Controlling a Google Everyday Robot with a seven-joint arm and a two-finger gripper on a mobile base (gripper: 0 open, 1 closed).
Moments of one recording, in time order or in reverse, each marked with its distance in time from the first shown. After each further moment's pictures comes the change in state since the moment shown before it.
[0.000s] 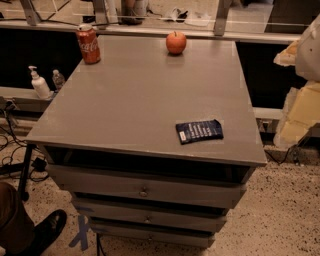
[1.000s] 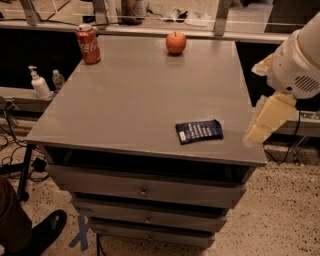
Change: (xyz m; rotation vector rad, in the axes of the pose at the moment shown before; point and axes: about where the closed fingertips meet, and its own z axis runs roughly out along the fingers) arm -0.026 -0.009 0.045 -0.004 -0.126 0.044
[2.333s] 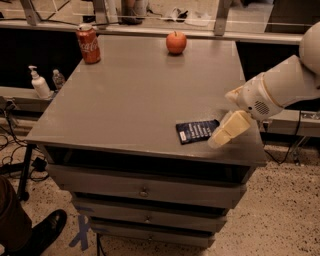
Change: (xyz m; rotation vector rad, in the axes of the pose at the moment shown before) arm -0.009 -0.026 0.117 -0.140 -0.279 0.198
